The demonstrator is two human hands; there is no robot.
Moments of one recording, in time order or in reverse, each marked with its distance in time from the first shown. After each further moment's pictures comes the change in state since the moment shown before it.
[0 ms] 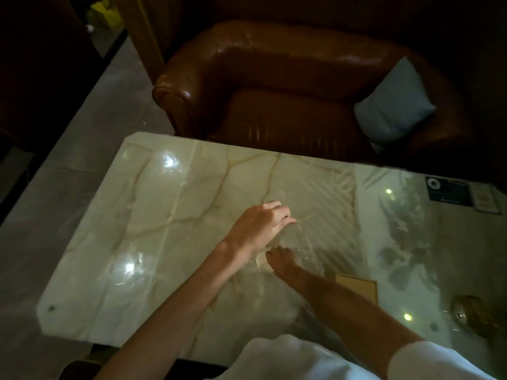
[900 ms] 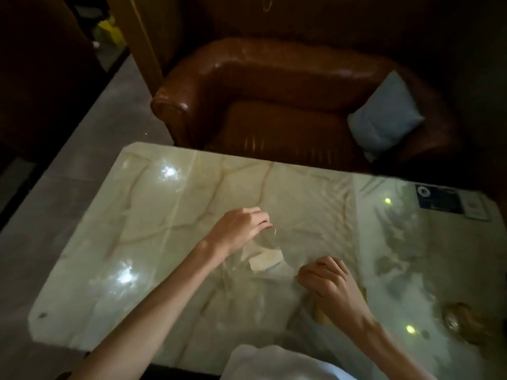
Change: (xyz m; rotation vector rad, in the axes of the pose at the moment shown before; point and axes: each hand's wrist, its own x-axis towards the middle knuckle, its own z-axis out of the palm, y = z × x) left_hand 0.003 -0.011 0.003 0.055 -0.088 0.019; right_hand -0.165 0.092 -0.031 0.109 0.888 -0.330
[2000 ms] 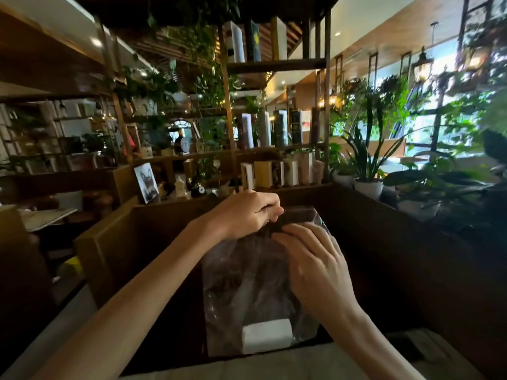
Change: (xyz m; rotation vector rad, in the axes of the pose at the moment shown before) left_hand 0.176 0.296 -0.278 0.243 0.176 0.524; right_hand 0.093 0.047 -0.325 -0.337 1.027 0.058
